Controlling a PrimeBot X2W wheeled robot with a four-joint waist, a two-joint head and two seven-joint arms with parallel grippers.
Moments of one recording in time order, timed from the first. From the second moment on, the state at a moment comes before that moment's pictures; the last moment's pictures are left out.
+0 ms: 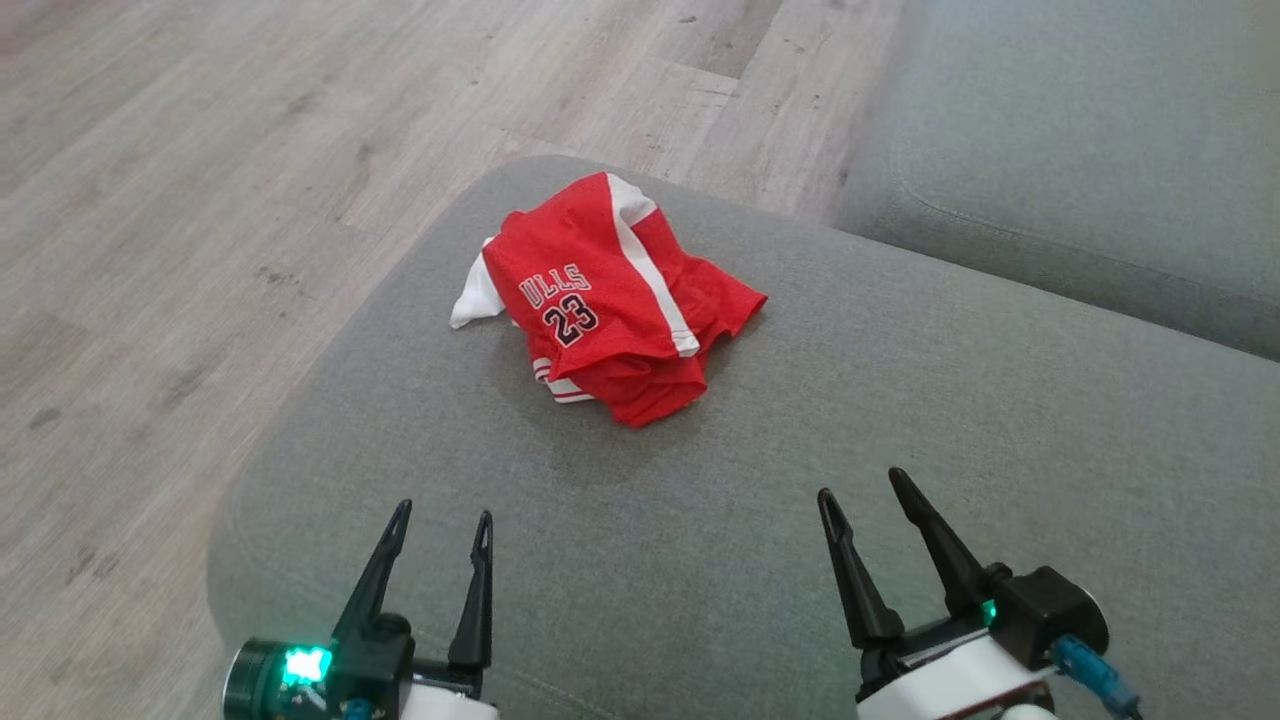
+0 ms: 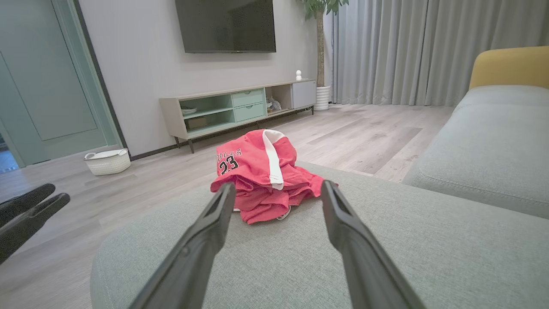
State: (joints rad) left arm 0.03 0.14 -0.35 0.24 -0.10 0.14 -0.25; right arm 0.07 -0.04 0.29 0.18 0.18 0.12 -0.25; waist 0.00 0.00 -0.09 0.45
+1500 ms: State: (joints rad) left arm -1.02 0.54 -0.86 0.76 -0.62 -0.13 0.28; right arm -0.11 -0.05 0.35 0.12 0.13 0.12 -0.25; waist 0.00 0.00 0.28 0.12
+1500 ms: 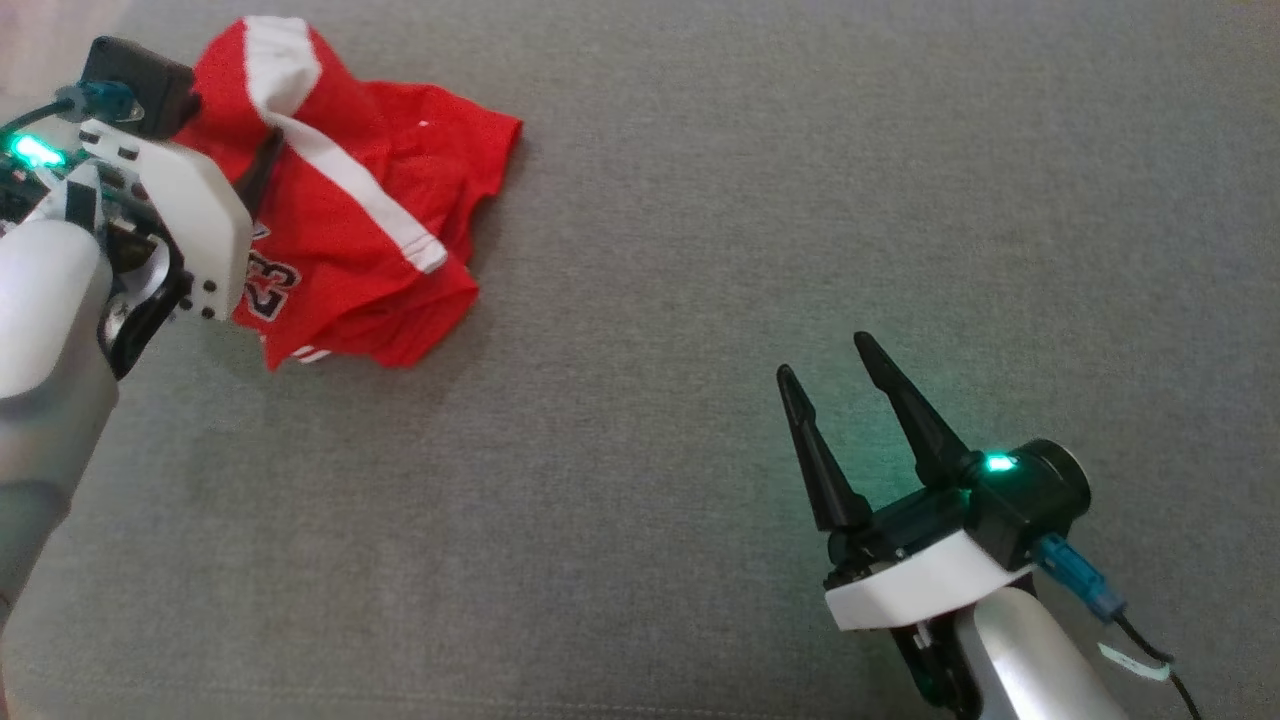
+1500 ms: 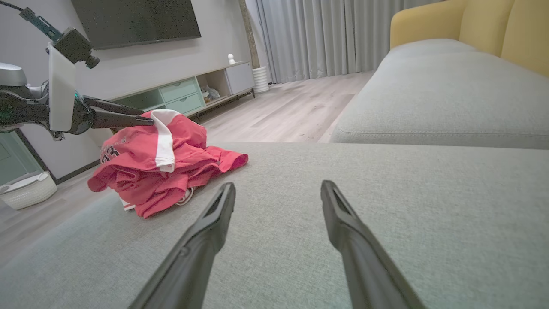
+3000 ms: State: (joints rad) left arm -1.16 0.41 -1.13 0.44 -0.70 -0.13 -0.13; right arm -0.08 -0.05 0.31 0.09 0.28 0.12 -0.25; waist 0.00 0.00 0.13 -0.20
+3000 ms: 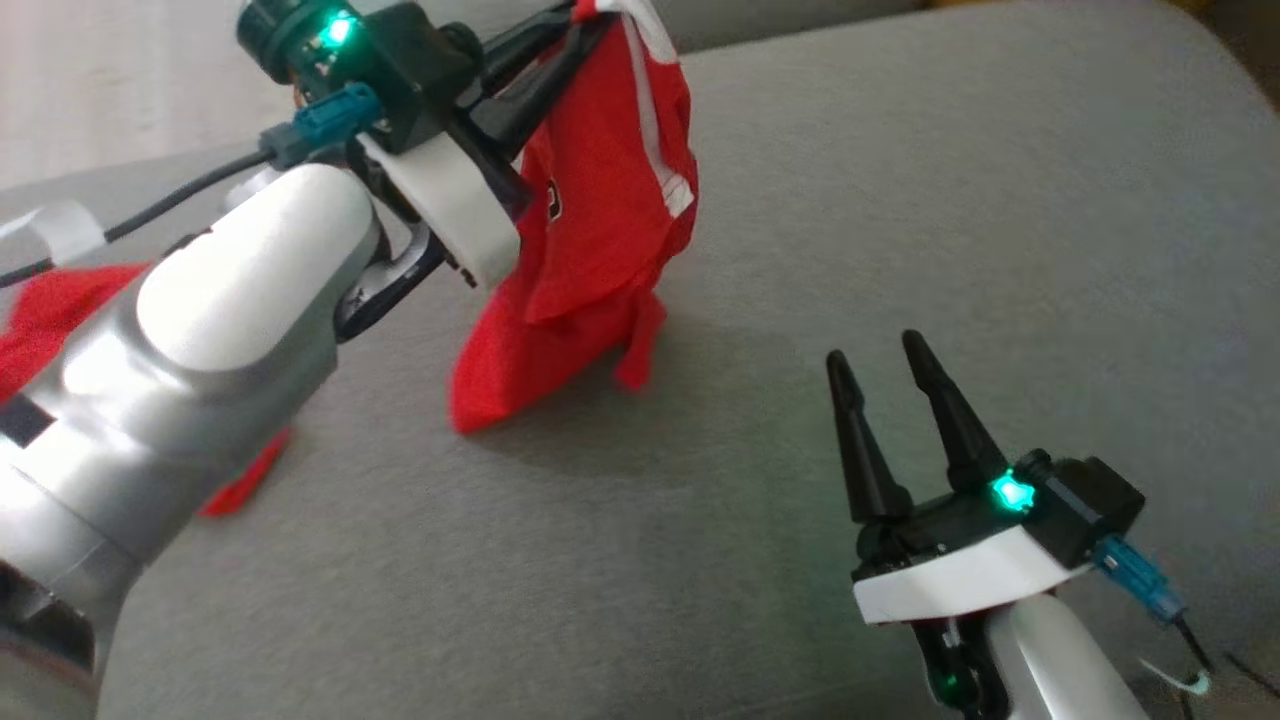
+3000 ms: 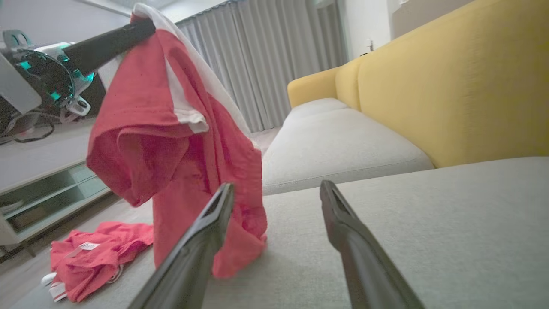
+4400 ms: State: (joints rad) left arm -0.61 0.48 -0.96 0.22 -0.68 0.24 -0.26; right arm -0.03 -0.05 0.10 0.06 0.21 0.12 -0.25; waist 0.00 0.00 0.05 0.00
